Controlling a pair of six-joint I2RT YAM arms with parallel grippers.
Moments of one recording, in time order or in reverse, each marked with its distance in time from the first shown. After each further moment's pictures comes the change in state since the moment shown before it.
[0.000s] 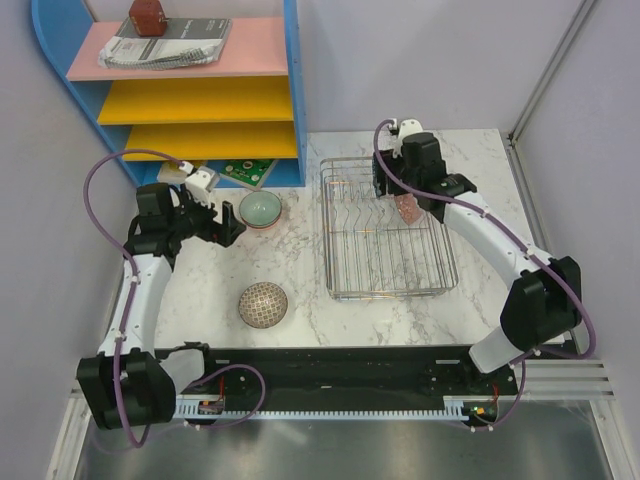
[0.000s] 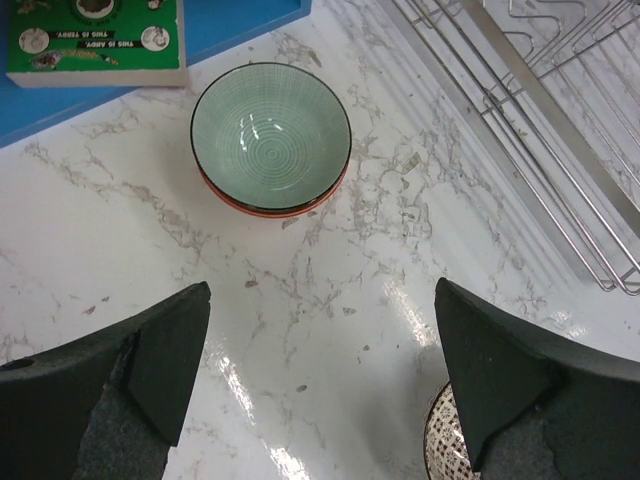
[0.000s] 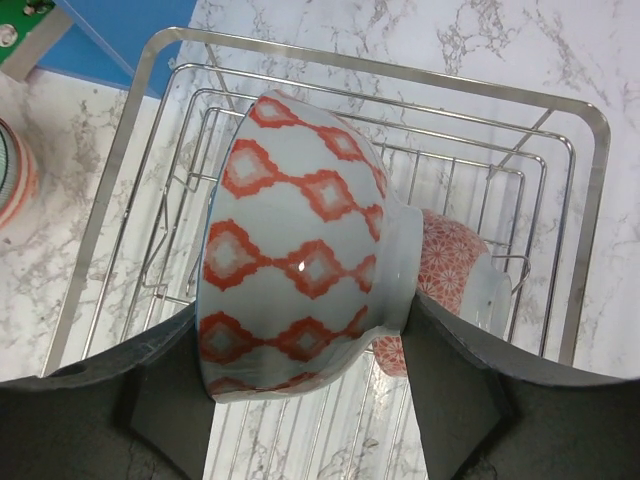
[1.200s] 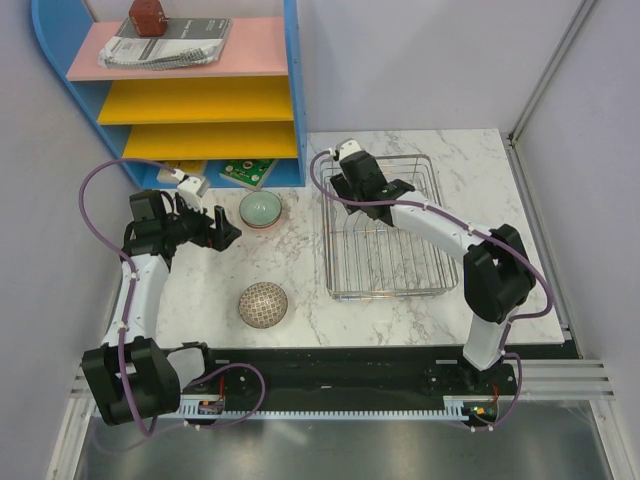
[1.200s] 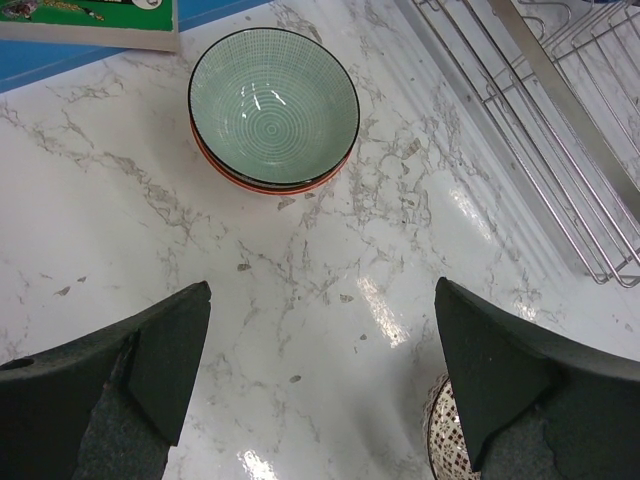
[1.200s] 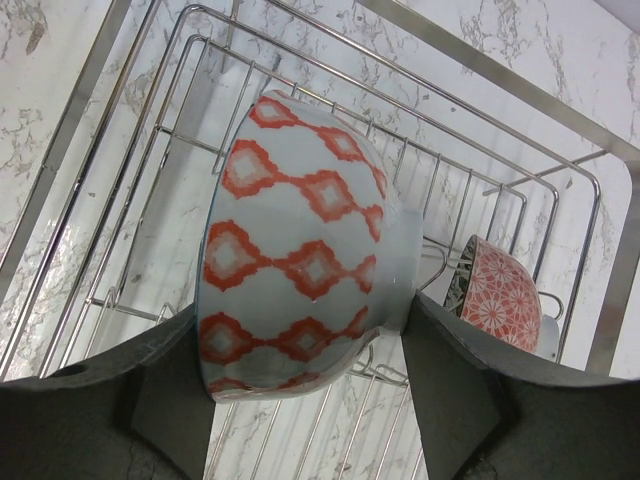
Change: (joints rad) left arm 0.101 0.031 -0.064 0.028 0.091 0.000; right arm 0.238 0.255 0.111 -0.018 0.337 -0.200
